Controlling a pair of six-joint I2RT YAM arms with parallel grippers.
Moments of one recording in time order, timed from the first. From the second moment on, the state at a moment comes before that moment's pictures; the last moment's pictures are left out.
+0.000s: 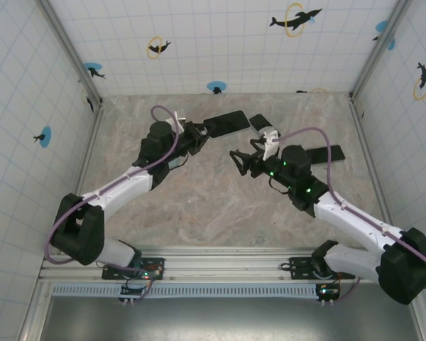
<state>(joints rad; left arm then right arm) -0.52 1.43 0.88 0.45 0.41 -1.30 0.68 1.11 0.65 0.32 -0.13 0.35</state>
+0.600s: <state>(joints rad) -0.65 1.38 0.81 0.58 0.23 -1.39 0.85 1.29 0.59 0.79 0.30 1.18</state>
